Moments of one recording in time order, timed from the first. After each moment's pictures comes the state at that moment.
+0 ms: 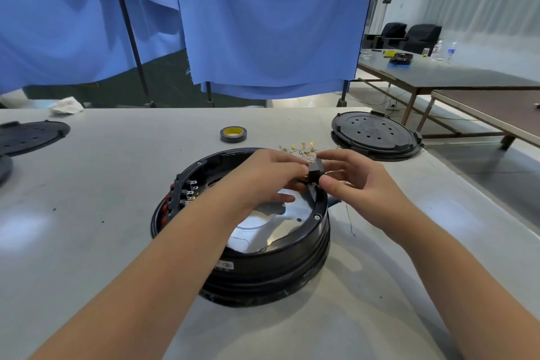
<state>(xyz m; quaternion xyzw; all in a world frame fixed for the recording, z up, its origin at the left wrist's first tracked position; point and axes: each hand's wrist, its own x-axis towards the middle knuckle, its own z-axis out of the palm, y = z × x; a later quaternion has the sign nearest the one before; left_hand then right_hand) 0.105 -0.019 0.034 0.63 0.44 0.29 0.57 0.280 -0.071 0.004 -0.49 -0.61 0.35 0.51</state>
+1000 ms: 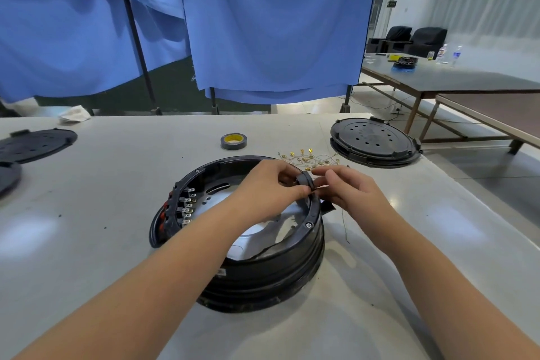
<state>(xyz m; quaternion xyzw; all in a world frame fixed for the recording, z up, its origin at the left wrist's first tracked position) 0.115 -0.017 0.021 0.76 0.44 0.30 0.38 0.284 -0.061 -0.007 -0.50 -0.54 0.41 0.54</state>
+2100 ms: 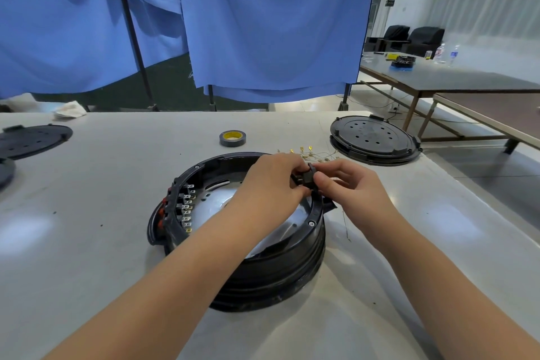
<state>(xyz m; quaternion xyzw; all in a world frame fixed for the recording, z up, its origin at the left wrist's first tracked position) 0.119 -0.034 0.028 0.82 0.44 0.30 0.20 0.275 -0.061 -0.005 -0.49 -0.54 0.36 0.58</state>
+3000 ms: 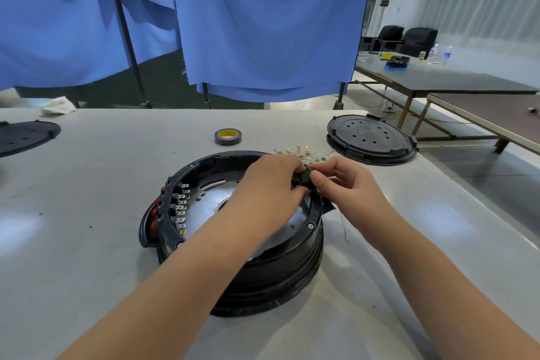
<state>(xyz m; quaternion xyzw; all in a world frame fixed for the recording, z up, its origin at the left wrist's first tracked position) 0.121 -0.034 0.028 0.84 0.46 0.26 0.13 0.274 -0.054 -0.007 -0.52 -0.55 0.34 0.56</state>
